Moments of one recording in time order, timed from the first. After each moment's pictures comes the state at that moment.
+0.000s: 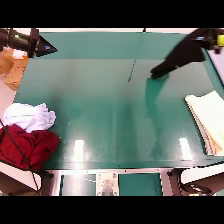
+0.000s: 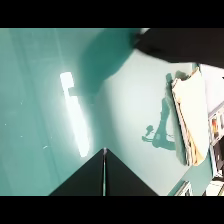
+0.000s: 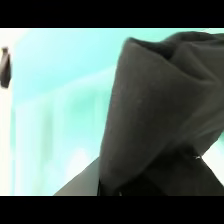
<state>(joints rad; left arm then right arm) 0.22 -1.77 2.06 0.60 -1.57 -1.41 -0.46 -1.68 2.05 -0.72 1.41 1.61</state>
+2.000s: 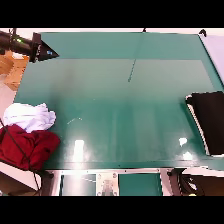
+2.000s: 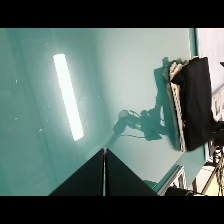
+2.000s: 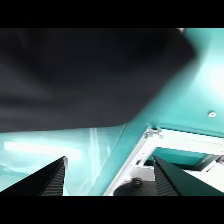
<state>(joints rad) 0.22 -1.77 2.02 0.60 -1.61 -1.41 -1.08 -1.48 1.37 -1.60 1.80 1.86</state>
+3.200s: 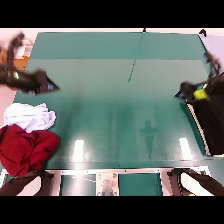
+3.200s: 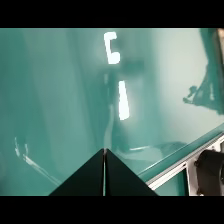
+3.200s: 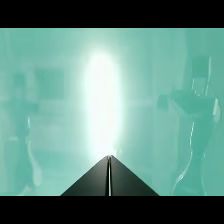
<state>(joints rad) 0.10 -1.02 1.18 0.86 -1.48 -1.41 -0.16 -1.01 1.05 -1.21 1.32 1.54</state>
